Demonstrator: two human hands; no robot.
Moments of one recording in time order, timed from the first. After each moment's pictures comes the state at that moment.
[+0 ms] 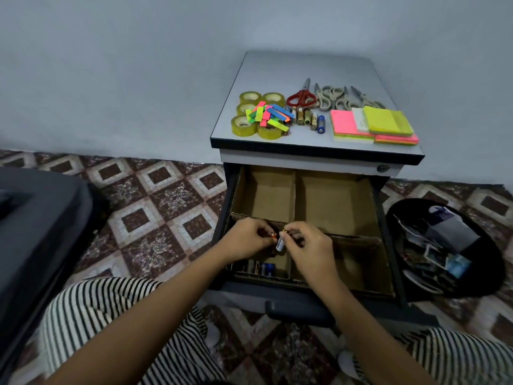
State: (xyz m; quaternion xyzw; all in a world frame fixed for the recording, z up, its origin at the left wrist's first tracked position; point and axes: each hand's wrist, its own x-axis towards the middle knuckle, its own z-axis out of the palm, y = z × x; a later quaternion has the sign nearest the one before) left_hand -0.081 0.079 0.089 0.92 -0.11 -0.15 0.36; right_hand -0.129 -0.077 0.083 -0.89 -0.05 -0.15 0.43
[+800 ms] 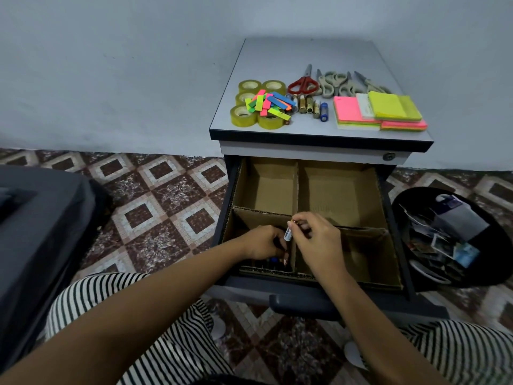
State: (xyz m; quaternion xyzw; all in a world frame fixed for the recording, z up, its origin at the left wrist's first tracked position) left_hand -0.072 0.061 0.059 0.87 -0.20 -0.32 0.32; right_hand -0.125 -0.079 0.077 -0.90 -0.02 -0.15 0.41
